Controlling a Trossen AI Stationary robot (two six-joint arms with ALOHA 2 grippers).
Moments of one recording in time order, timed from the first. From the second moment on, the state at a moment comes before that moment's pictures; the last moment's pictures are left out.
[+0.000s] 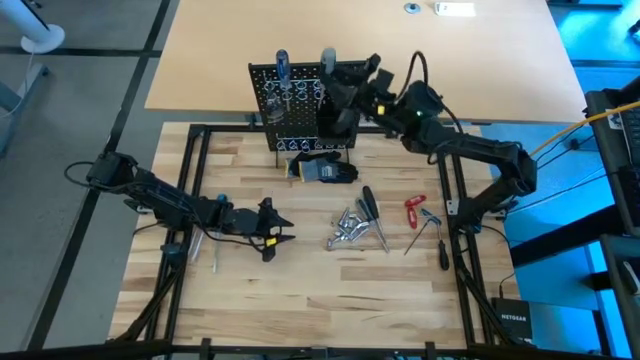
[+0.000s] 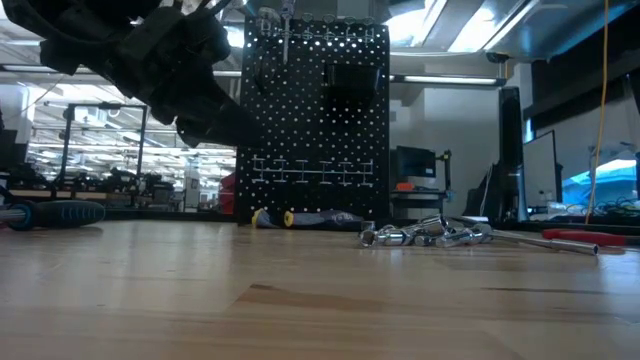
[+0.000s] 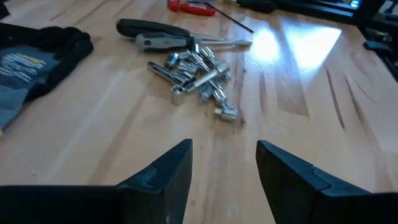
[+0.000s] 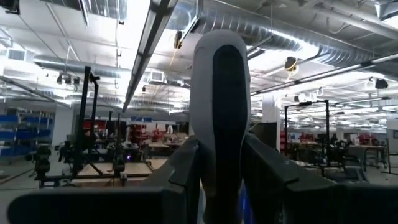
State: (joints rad) left arm -0.25 1.37 0.48 0.39 -0.30 -0.32; right arm -0.29 1.54 1.52 0.55 0.05 -0.09
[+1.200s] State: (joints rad) left arm -0.27 1.37 0.48 0.38 -0.34 -0.28; right arm -0.38 1.77 1.73 0.70 -0.07 -0.05
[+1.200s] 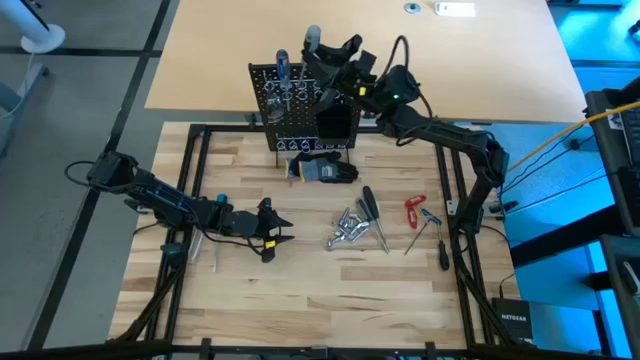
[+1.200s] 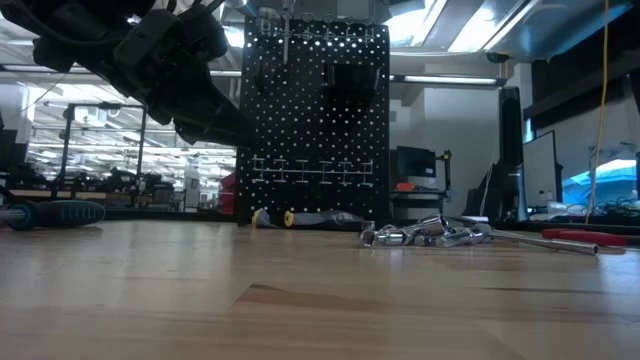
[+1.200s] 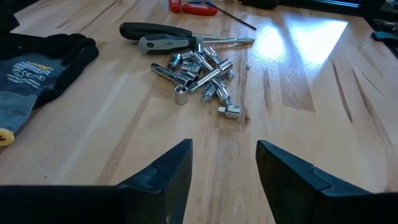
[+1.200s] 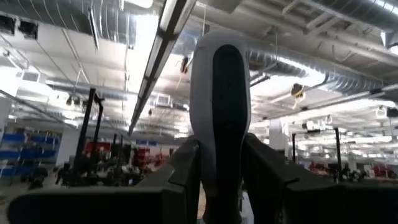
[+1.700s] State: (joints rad) left arm -0.27 1.37 0.48 0.38 -0.35 -0.27; right arm -0.39 1.77 1.73 0.59 -0.06 -0.06
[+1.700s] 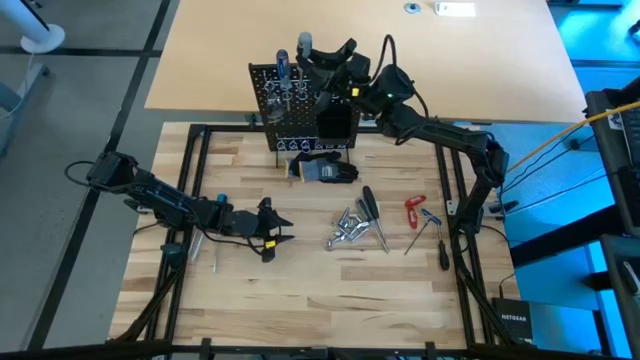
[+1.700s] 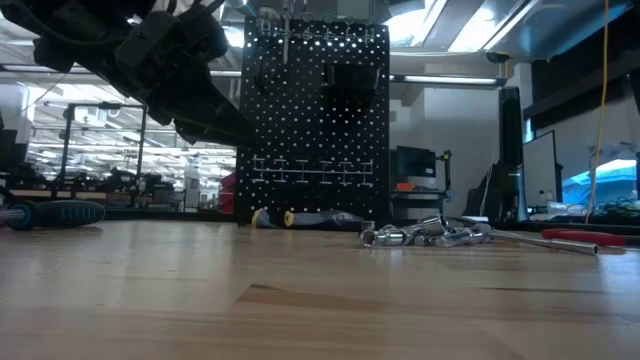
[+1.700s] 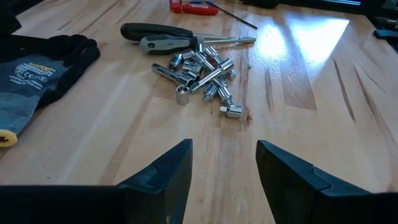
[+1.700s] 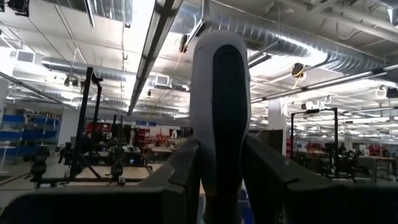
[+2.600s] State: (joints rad) left arm -0.27 1.37 0.48 0.38 -0.35 -0.28; right arm -0.42 1.80 1.73 0.59 -0.02 -0.05
